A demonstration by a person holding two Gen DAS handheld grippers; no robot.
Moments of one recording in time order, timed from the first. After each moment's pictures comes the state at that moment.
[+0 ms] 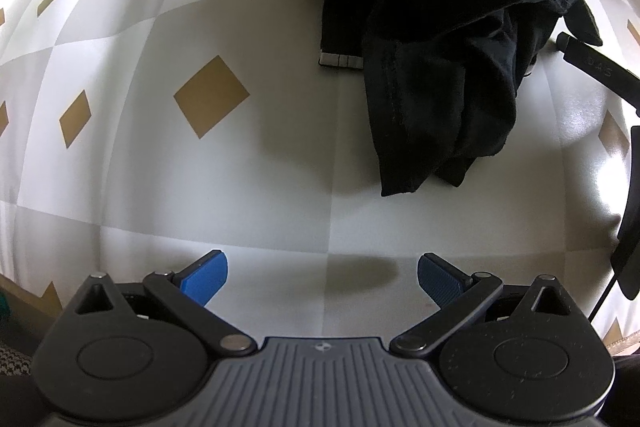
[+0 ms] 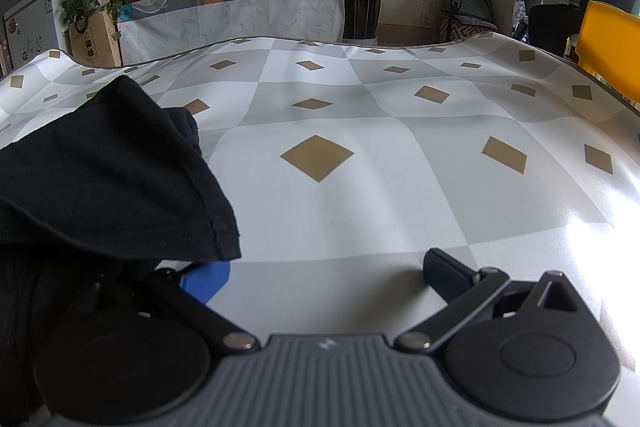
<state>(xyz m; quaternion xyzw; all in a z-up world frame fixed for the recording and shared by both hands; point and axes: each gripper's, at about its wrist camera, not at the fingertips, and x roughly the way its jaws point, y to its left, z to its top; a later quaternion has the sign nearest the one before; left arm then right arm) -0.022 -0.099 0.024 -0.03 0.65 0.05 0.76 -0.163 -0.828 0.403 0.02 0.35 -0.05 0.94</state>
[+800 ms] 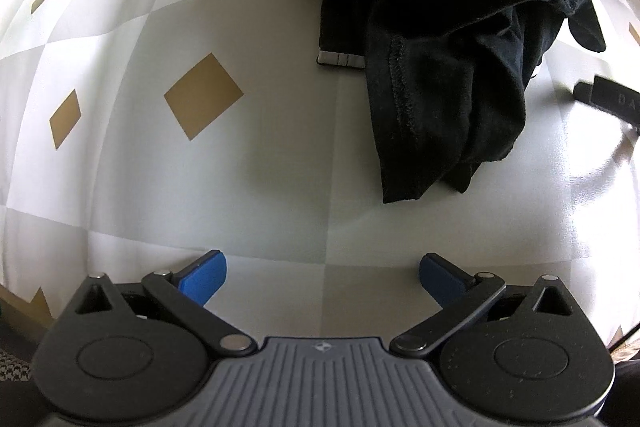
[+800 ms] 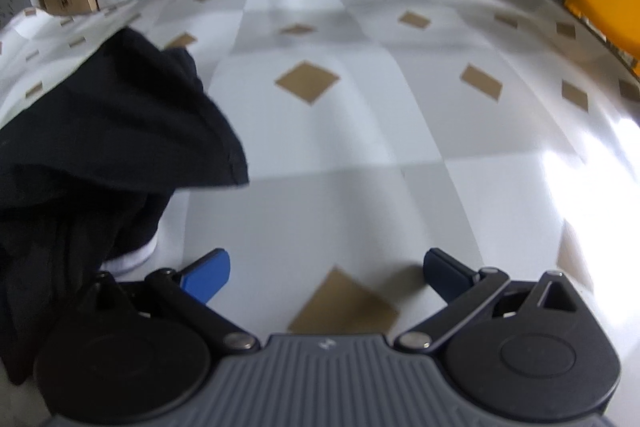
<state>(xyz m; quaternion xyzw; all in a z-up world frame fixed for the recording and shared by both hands) -0.055 -0.233 0.146 -0.04 0.64 0.05 0.77 -0.186 -0.816 0.424 0.04 0.49 -0.08 0.87</state>
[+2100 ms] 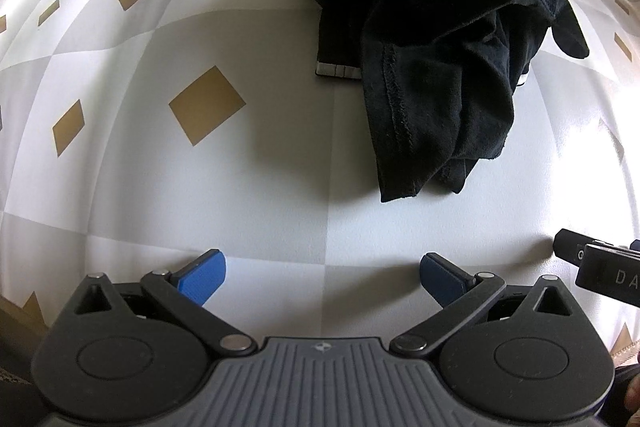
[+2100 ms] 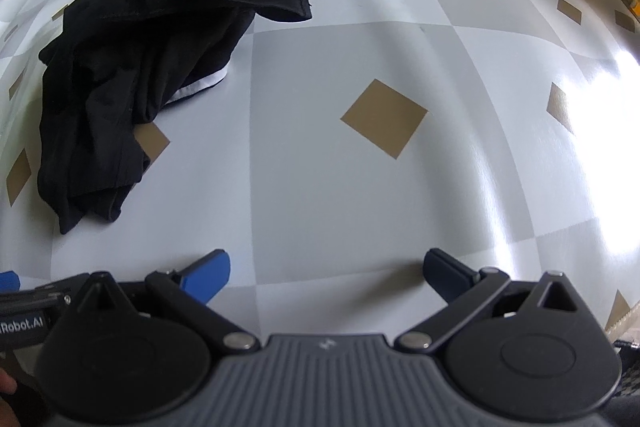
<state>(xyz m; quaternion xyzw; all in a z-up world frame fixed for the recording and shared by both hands) -0.173 -0.570 0.466 -0.03 0.60 0.04 0.80 -0.263 -0.775 0.435 0.05 0.58 -0.06 0.81</state>
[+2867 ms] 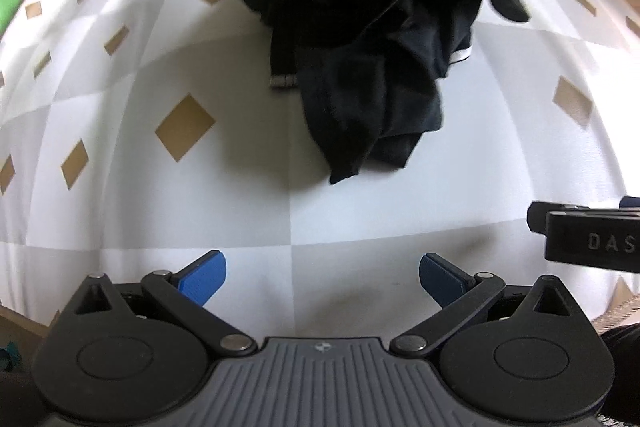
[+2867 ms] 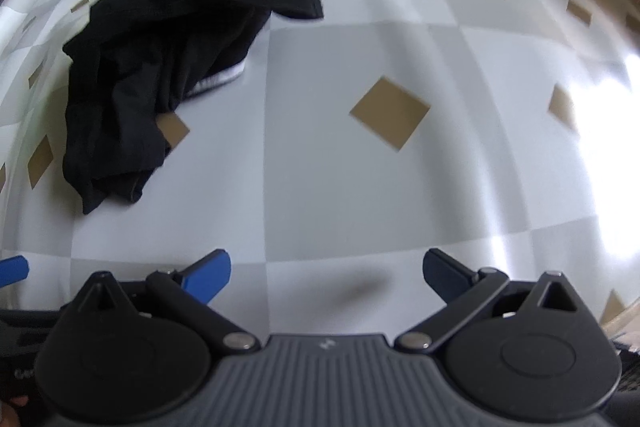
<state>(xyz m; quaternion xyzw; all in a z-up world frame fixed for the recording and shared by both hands) -0.287 -0.884 0.739 0.04 0.58 0.01 0.81 -0.277 -0.781 0.453 0.05 0.58 -0.04 0.81</state>
